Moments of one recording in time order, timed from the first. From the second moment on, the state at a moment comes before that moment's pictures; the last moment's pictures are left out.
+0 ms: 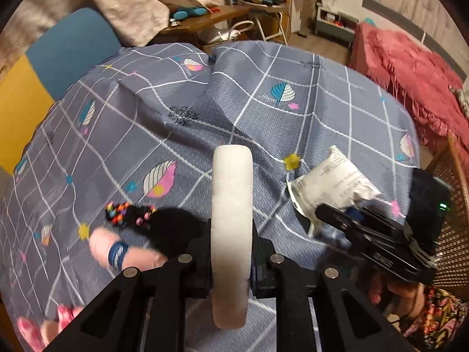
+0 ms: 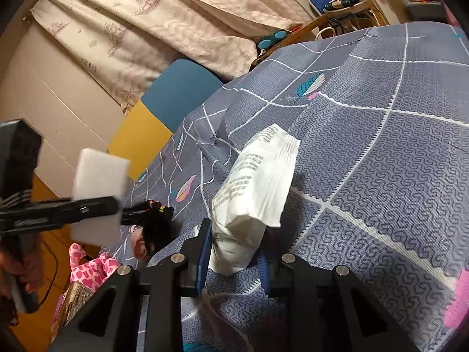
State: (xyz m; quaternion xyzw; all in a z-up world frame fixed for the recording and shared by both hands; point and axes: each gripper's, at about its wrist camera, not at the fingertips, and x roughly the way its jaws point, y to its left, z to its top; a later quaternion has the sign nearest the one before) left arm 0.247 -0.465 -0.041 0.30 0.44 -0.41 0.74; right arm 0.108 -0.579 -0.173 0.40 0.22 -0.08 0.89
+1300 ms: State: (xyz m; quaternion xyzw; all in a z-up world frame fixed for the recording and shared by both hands) left arm 0.165 -0.260 0.032 0.02 0.41 -0.45 0.79; right arm 0.107 -0.605 -0.163 0.47 0.23 -0.17 0.84
